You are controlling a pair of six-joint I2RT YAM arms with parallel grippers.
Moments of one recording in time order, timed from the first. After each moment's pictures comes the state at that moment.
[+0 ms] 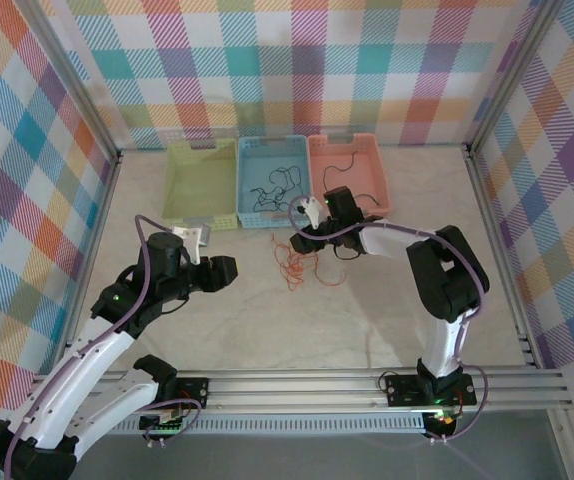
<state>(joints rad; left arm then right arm) -0.48 0.77 0.80 -0.64 0.22 -0.53 0.52 1.88 1.13 -0.07 -0.45 -0.06</state>
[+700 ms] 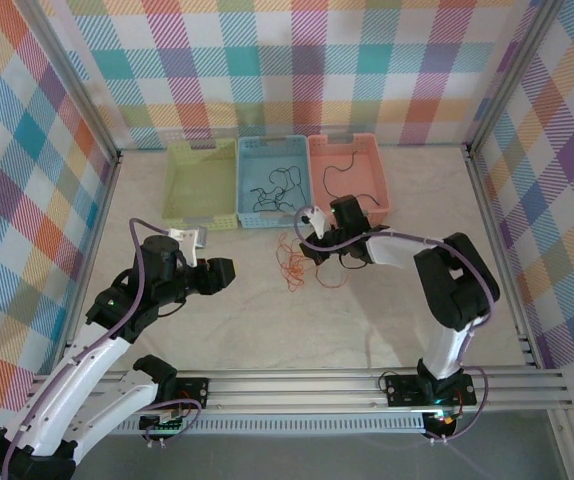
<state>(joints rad) -0.48 0.73 0.80 -0.66 0.22 -0.53 0.52 1.77 0.99 0.01 -0.52 -0.08</state>
